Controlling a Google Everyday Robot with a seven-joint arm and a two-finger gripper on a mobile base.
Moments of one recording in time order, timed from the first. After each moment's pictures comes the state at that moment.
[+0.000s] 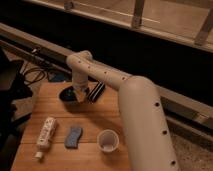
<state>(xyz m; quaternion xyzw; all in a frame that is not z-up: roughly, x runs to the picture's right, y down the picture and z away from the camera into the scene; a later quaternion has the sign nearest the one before) -0.143 0.059 0.854 -0.39 -0.17 -0.20 0.88</state>
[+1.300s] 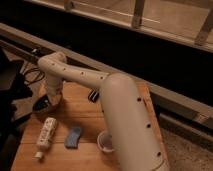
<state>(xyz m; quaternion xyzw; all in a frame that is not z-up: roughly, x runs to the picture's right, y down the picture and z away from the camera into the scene) -0.284 0.081 0.803 -0.34 -0.27 -0.33 0.84</state>
